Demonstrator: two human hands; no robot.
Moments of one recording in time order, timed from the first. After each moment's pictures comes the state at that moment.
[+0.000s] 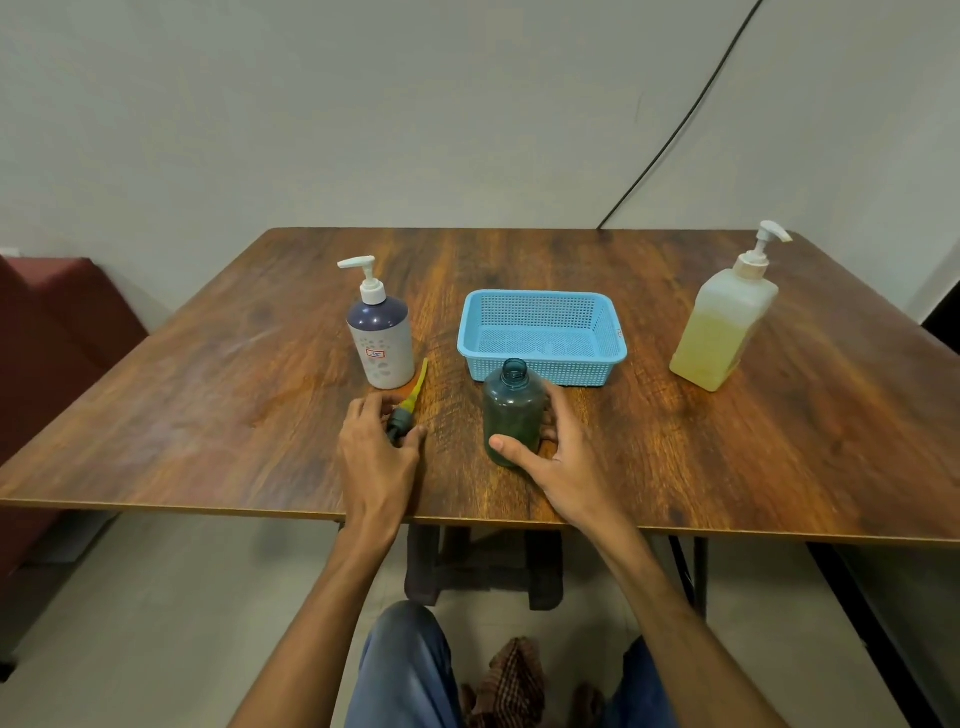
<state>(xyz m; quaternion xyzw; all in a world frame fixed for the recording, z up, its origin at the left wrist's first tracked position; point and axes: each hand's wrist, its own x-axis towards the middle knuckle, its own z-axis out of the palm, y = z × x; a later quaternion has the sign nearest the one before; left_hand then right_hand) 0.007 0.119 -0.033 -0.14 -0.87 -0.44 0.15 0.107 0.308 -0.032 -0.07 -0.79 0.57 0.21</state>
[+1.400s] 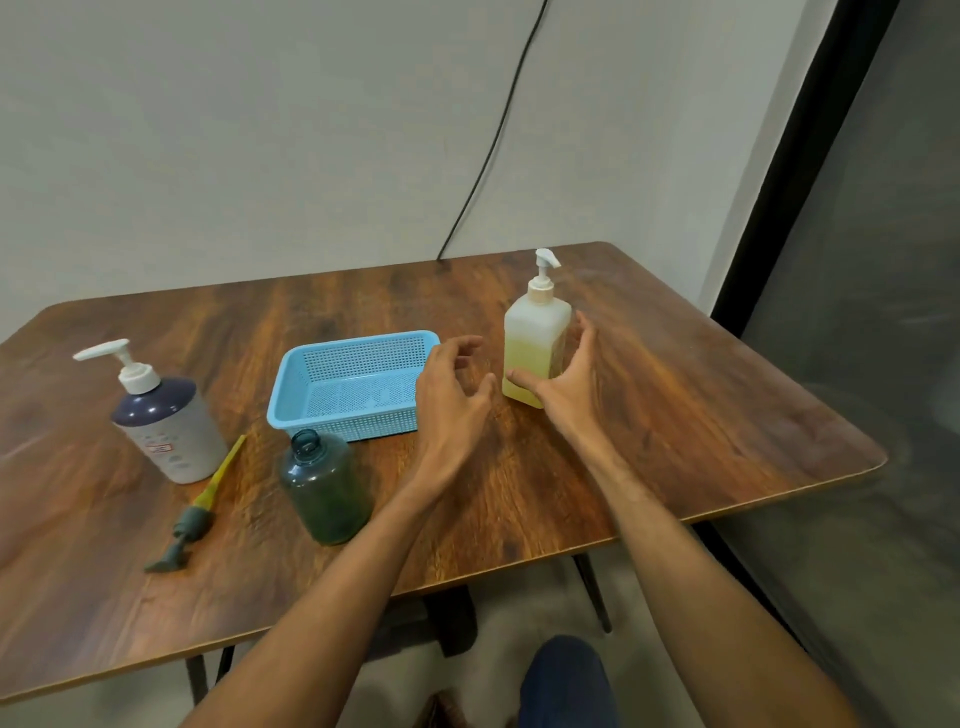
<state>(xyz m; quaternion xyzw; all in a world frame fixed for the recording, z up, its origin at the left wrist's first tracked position) 0.056 0.375 0.026 -0.34 -0.76 -0.56 0.03 0.129 0.505 0.015 -0.28 -0.71 0.49 0.41</state>
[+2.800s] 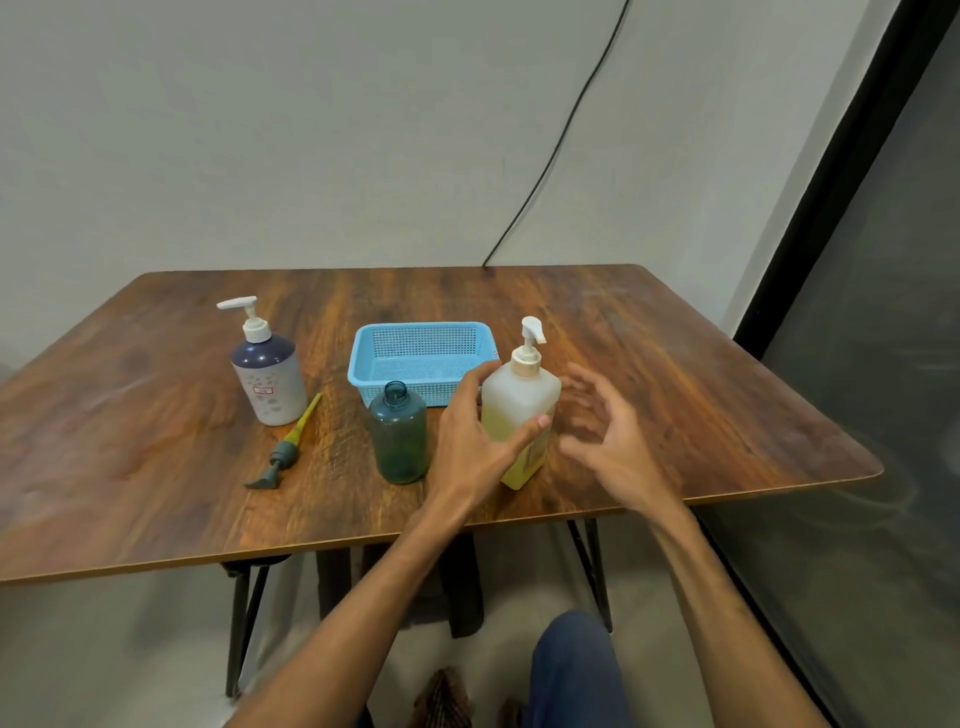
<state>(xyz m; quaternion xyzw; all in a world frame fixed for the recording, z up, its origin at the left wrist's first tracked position) 0.109 0.271 0.023 -0.36 -0.71 -0.61 0.01 0.222 0.407 0.036 -0.16 -0.80 0.51 0.29</state>
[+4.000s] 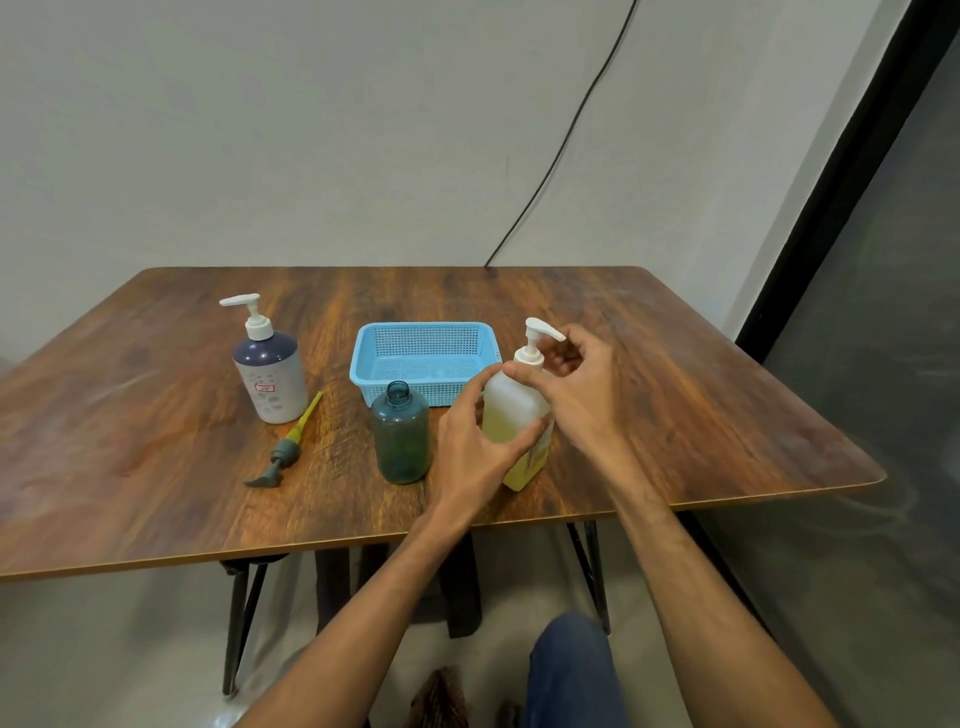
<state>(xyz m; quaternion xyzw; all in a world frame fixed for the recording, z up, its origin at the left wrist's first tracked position) 0.110 0.273 0.016 -0.34 -0.69 -0.64 0.02 0.170 0.385 0.081 -0.18 -0.75 0.48 0.42</state>
